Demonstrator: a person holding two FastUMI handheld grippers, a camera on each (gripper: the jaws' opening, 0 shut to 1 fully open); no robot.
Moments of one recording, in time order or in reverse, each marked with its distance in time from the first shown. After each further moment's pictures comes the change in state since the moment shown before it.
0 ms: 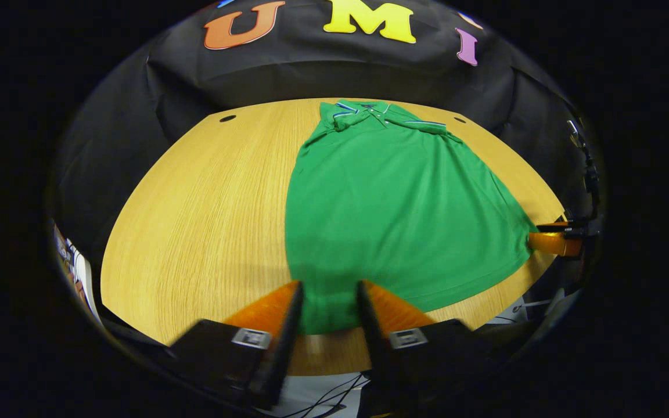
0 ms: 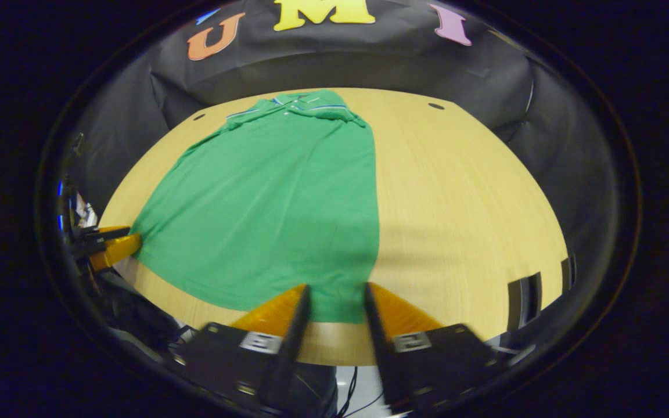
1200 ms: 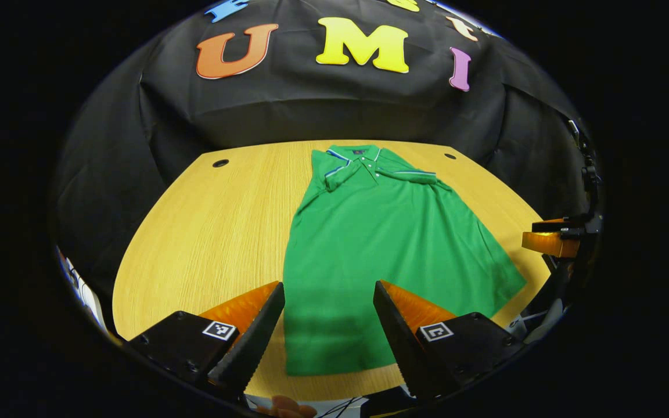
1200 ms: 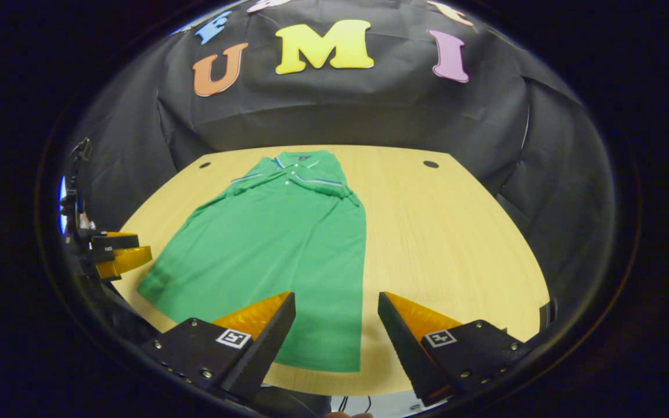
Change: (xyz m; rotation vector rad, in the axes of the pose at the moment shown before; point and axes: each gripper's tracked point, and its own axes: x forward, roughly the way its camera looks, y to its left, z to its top) left arm -0.014 -0.009 0.078 0.057 -0.156 -0.024; right arm -0.030 -0.017 0.082 -0.033 -0.241 -0.038
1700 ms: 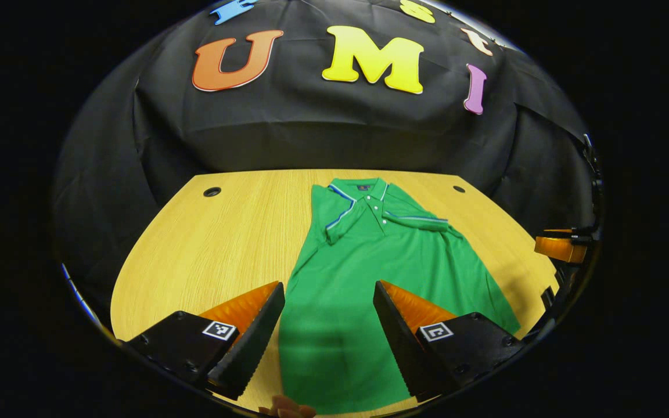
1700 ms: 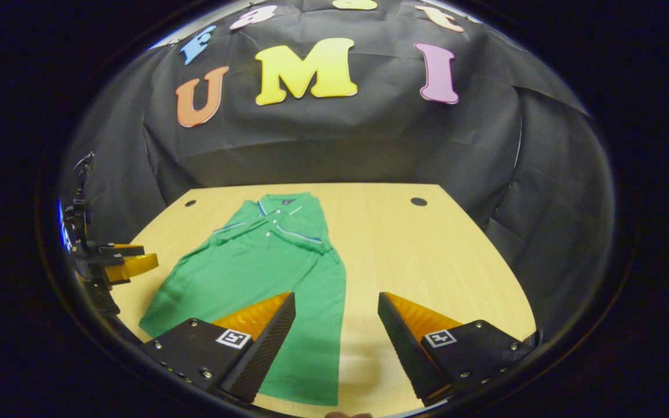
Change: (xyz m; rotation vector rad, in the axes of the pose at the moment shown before) left arm 0.042 0.006 0.079 -0.036 -0.089 0.001; right arm 0.008 -0.024 0.087 0.028 -0.132 -0.022
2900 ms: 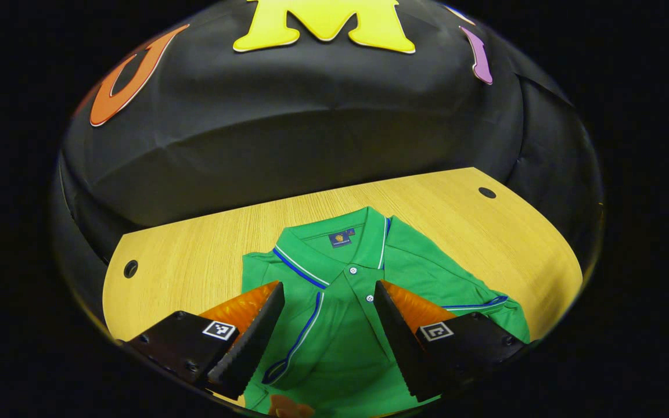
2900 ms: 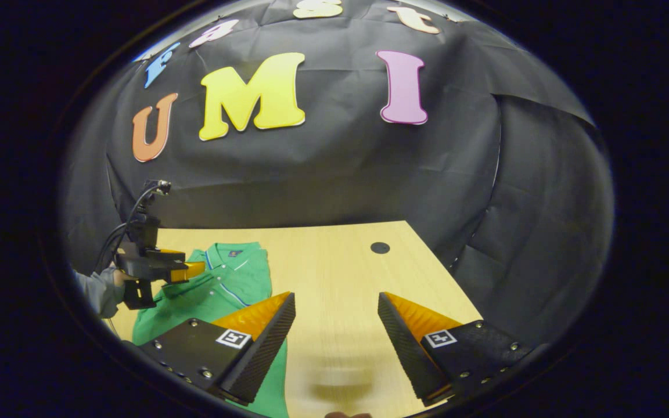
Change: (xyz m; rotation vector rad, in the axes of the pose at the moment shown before) left arm 0.174 -0.032 0.103 0.154 0.021 -0.045; right arm 0.065 -0.101 0.133 0.071 -0.144 -0.112
